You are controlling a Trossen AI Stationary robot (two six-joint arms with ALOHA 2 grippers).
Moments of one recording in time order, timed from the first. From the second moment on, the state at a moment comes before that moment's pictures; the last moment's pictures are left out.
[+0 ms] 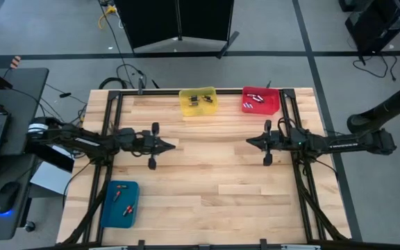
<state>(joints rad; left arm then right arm) 0.09 1.14 0.13 0.99 0.11 0.10 -0.09 0.48 0.01 0.41 0.04 -0.02</state>
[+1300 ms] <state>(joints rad) 0.15 0.01 0.01 0.00 -0.01 0.08 -0.14 0.00 0.01 0.01 0.00 -0.06</state>
